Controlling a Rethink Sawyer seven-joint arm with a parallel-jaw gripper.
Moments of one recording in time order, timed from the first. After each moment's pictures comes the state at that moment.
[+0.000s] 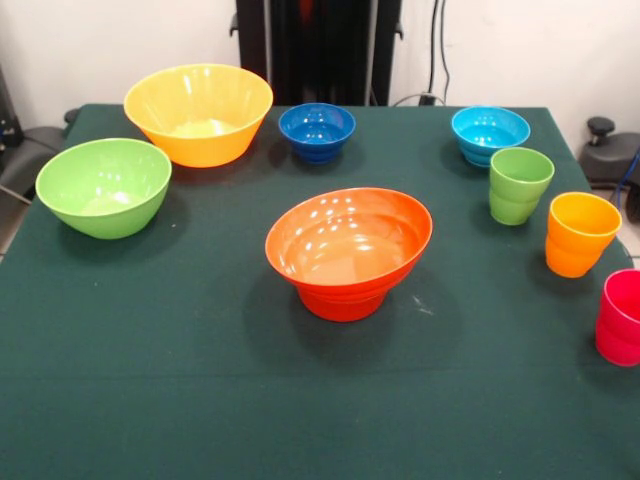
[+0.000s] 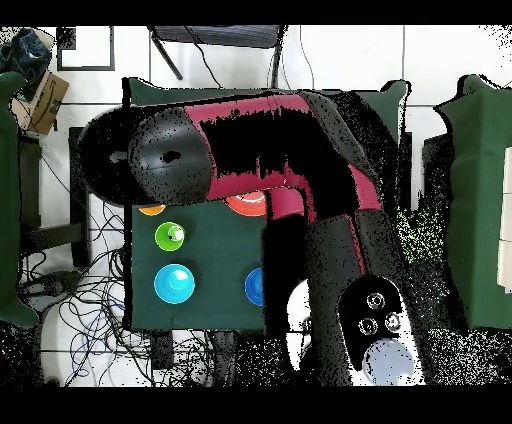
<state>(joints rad) -0.44 -1.09 0.56 1.51 -0.21 0.96 1.95</state>
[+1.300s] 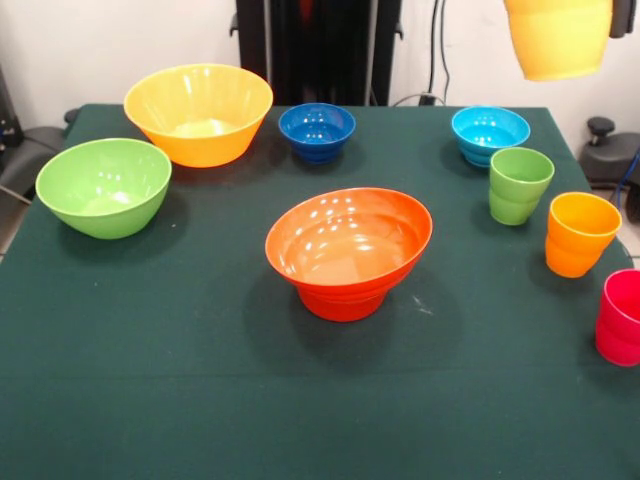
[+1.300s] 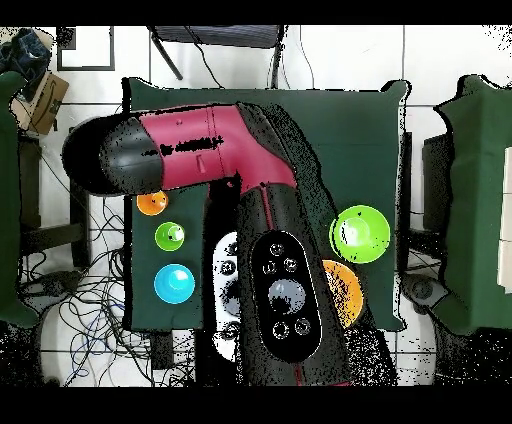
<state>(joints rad) -0.19 -0.92 0.32 1.43 -0.21 0.79 2.05</state>
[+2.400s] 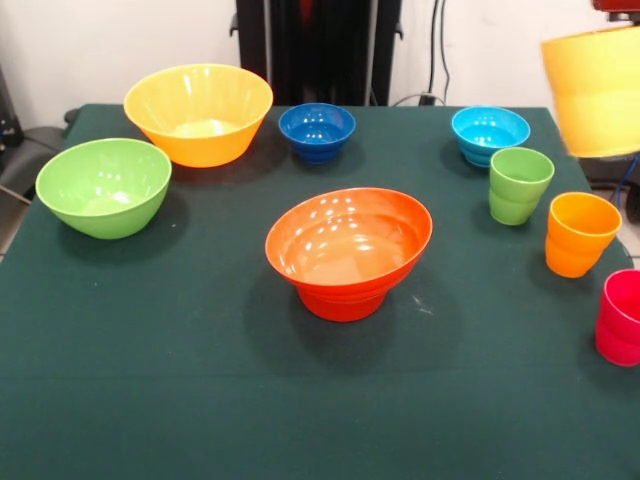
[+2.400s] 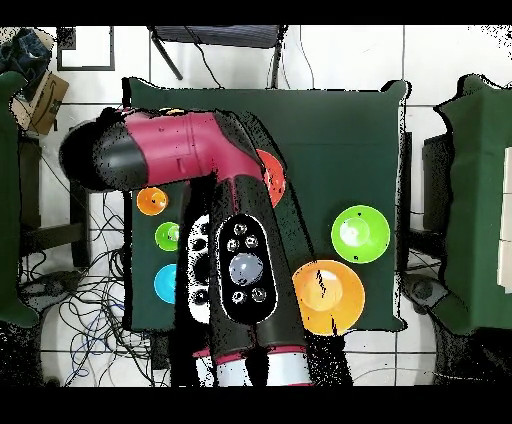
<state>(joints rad) -0.10 -0.80 0.20 1.38 -0.16 0.64 2.16</state>
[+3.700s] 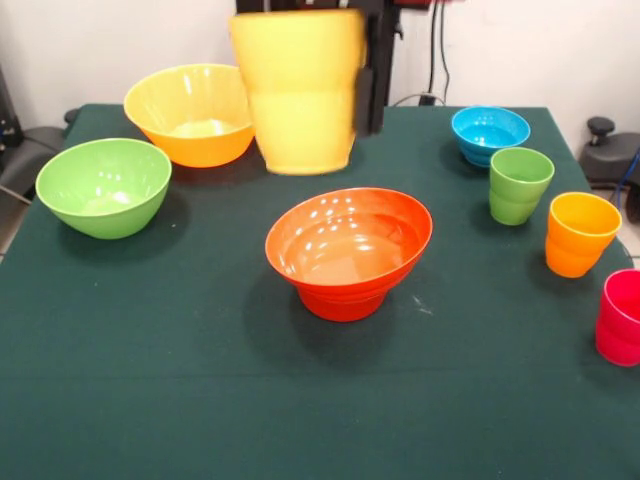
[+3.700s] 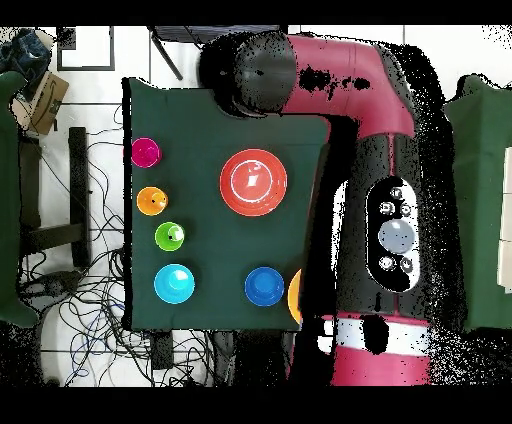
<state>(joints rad) -0.29 -0.66 0.20 1.03 -0.17 0.95 2.16</state>
